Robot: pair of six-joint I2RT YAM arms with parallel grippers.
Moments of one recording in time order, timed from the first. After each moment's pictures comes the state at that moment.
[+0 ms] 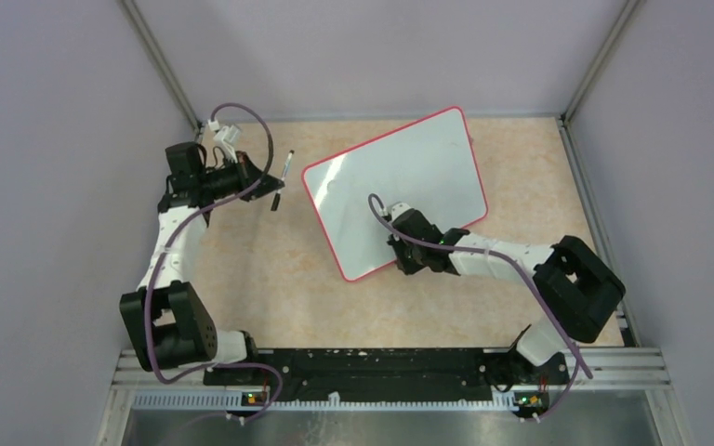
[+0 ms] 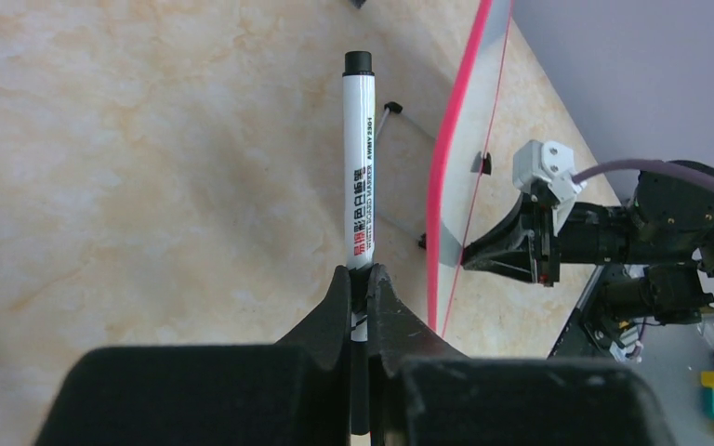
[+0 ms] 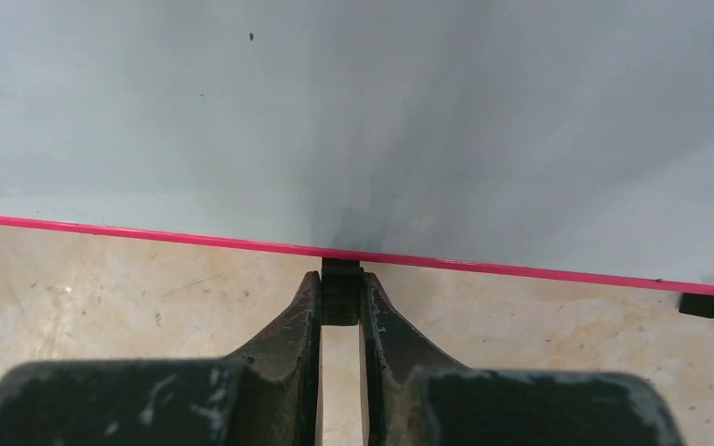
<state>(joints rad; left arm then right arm) 0.19 1.36 1.07 -0.26 1.05 -0.10 0.83 1.56 0.86 -0.24 0.13 0.24</state>
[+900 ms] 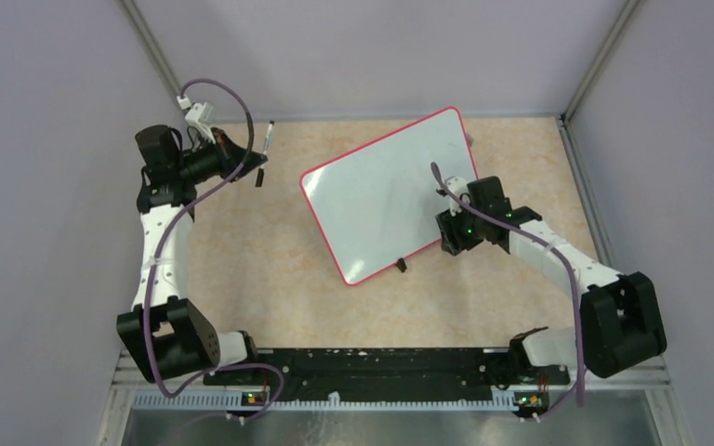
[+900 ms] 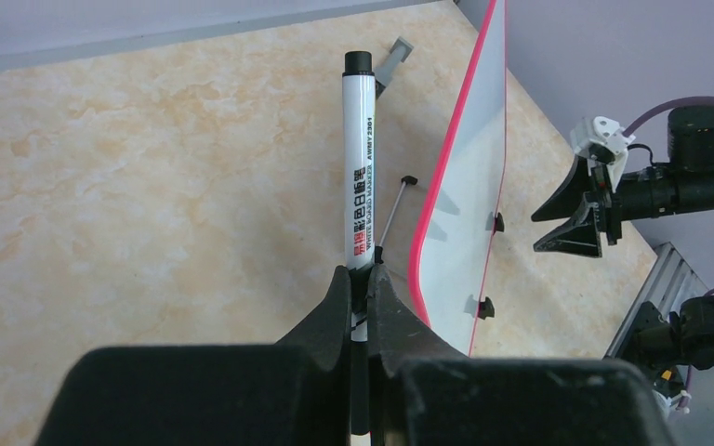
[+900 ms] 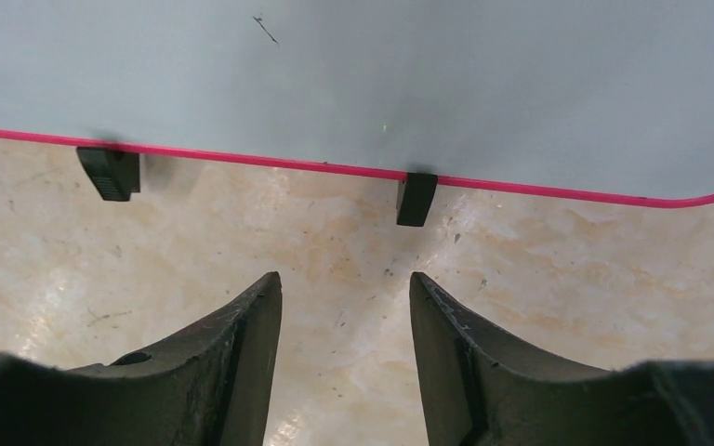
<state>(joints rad) 0.27 1.31 1.21 -0.23 1.05 -0.16 0.37 1.30 0.85 -0.48 -0.20 -0.13</state>
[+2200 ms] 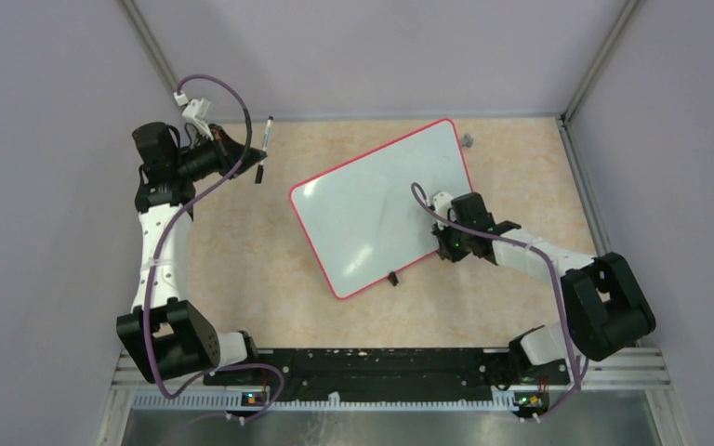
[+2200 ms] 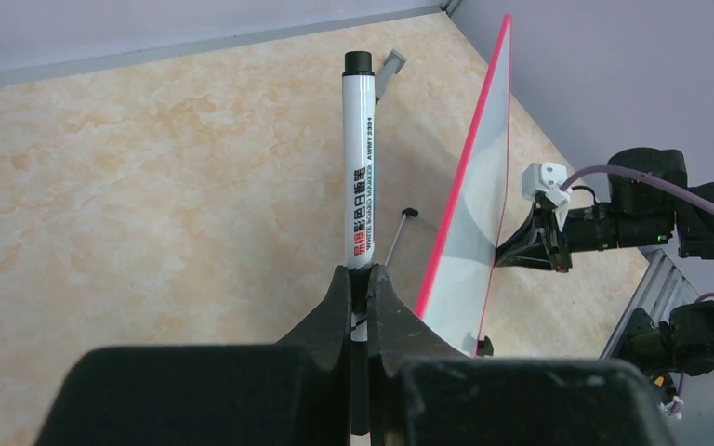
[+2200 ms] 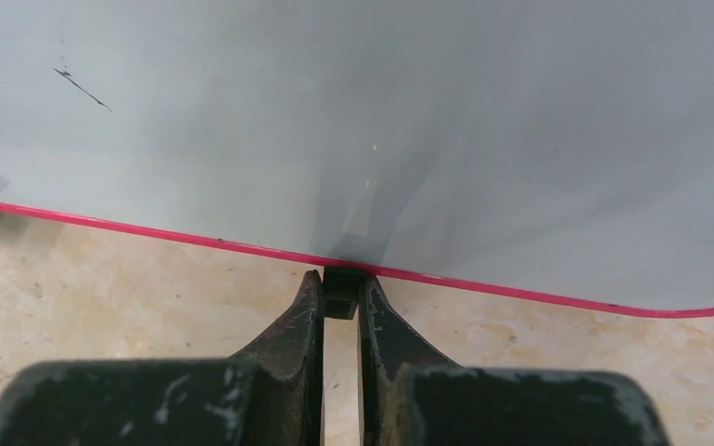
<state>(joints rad) 0.27 1.30 1.24 -0.22 1.05 -0.19 0.43 1.43 0.73 -0.24 -0.12 -0.19</state>
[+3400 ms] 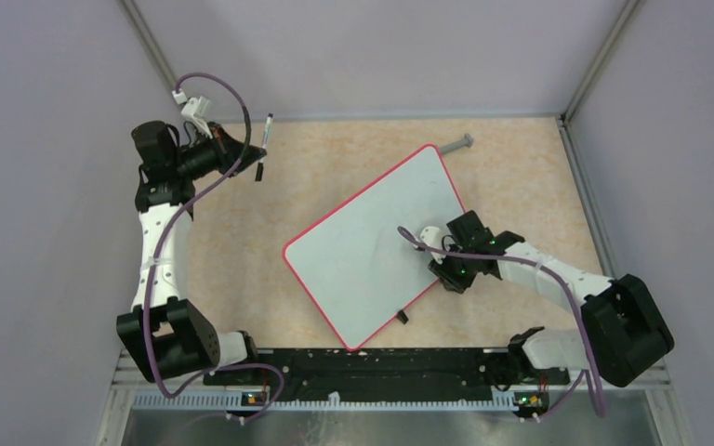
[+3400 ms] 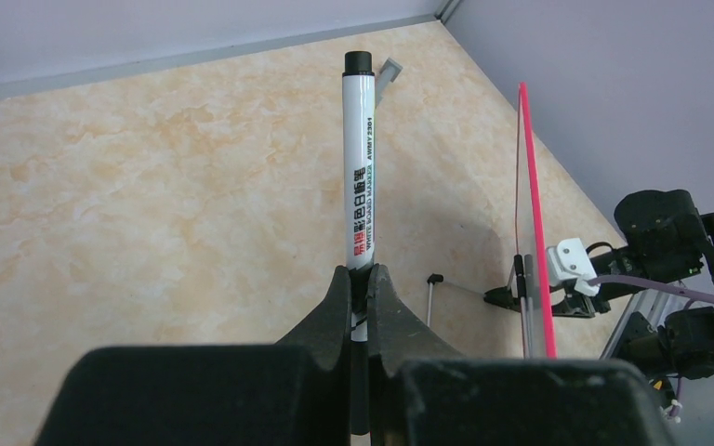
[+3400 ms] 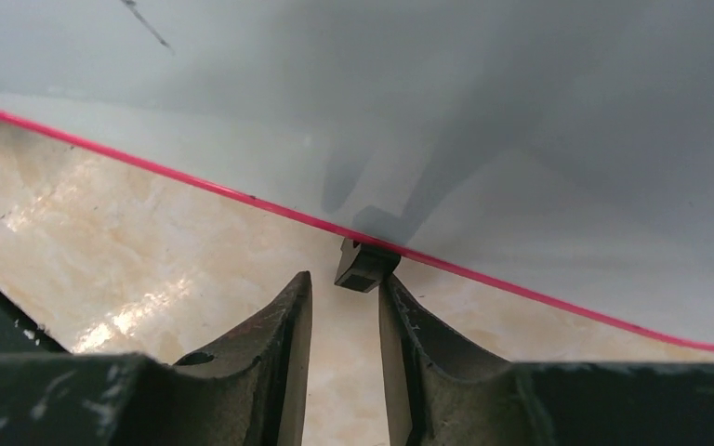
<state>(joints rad) 0.27 1.31 1.24 -0.18 1.06 -0.22 0.55 1.28 0.67 -0.54 -0.20 -0.43</state>
